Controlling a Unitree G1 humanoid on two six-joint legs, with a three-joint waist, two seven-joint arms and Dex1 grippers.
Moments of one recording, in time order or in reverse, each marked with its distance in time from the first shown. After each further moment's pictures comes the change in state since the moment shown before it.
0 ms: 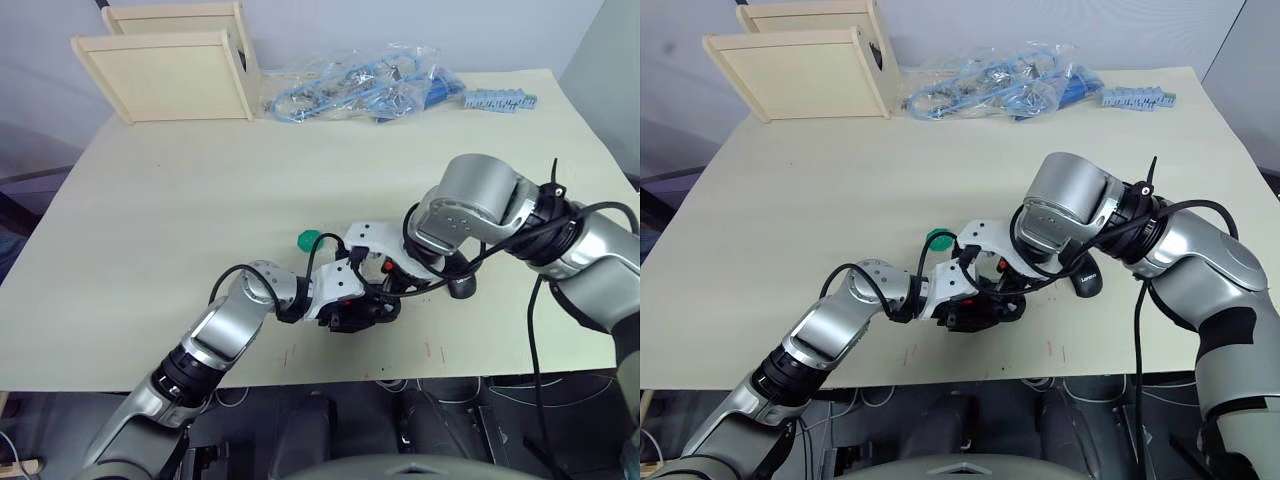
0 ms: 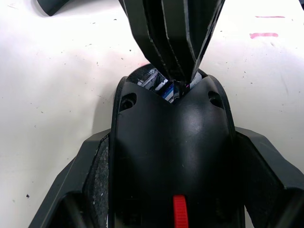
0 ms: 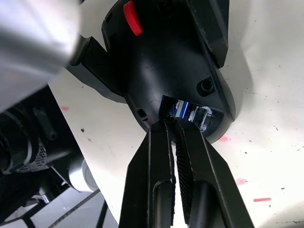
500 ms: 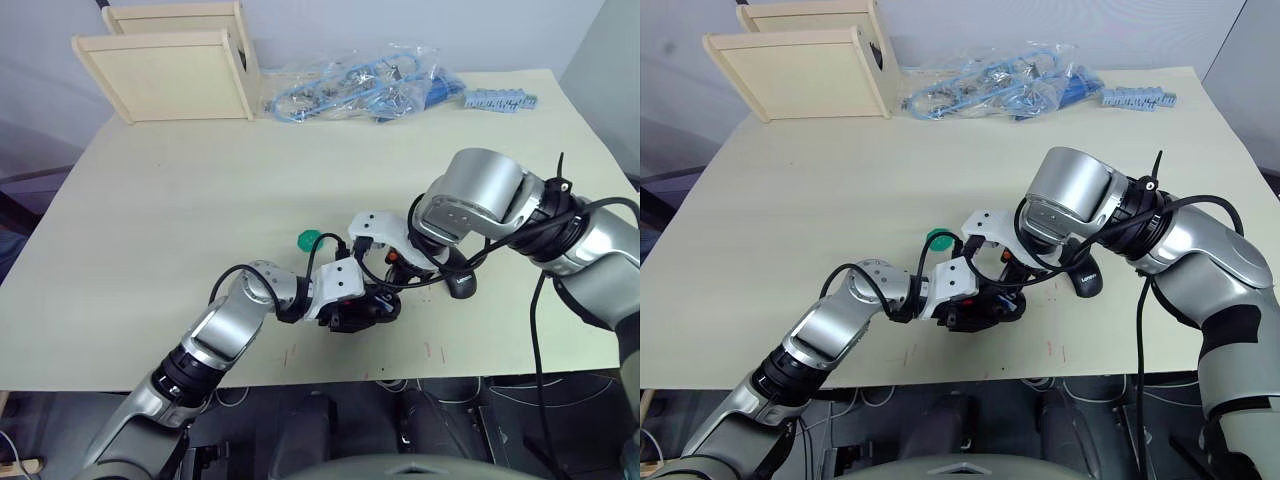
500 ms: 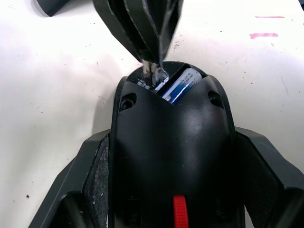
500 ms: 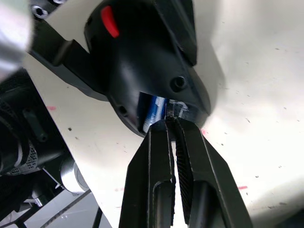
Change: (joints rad) left arm 0.000 0.000 0.000 0.002 0.000 -0.005 -0.001; right arm -0.015 -0.015 0.000 -0.002 -0.102 0.000 0.070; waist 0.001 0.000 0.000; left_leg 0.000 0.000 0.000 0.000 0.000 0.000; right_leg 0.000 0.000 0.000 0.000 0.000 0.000
